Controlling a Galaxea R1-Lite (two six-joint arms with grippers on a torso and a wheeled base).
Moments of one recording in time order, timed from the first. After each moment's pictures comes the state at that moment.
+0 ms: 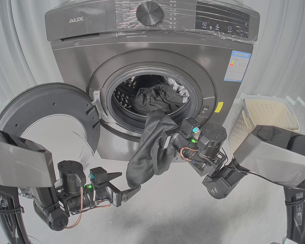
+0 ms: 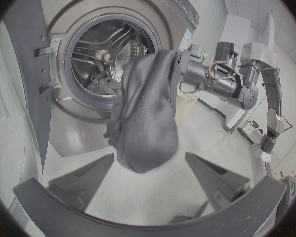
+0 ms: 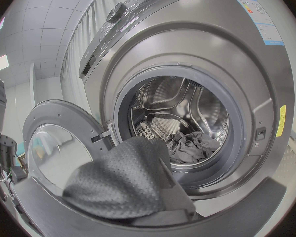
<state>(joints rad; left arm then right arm) -0.47 2.16 -0.29 -1.55 -0.30 -0.01 0.66 2.36 -1.07 -1.47 -0.10 0.11</state>
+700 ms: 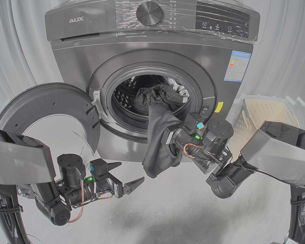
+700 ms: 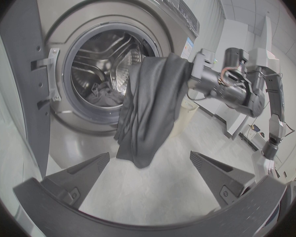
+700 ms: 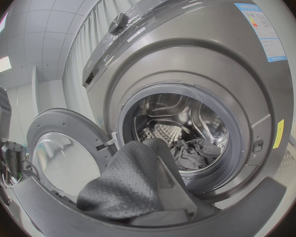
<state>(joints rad) -0.45 2.15 -0.35 -1.55 -0.31 -0.02 0.66 2.30 -1.04 -1.48 -0.09 0.11</state>
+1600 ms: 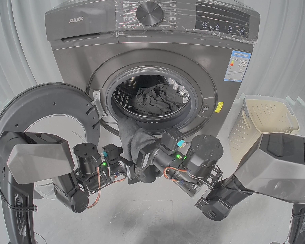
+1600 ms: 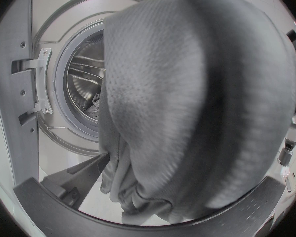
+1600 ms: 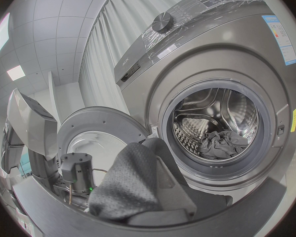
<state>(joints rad) -0.44 2.30 -0.65 -1.55 -0.27 -0.05 0.86 2.25 -0.97 -1.49 -0.10 0.12</state>
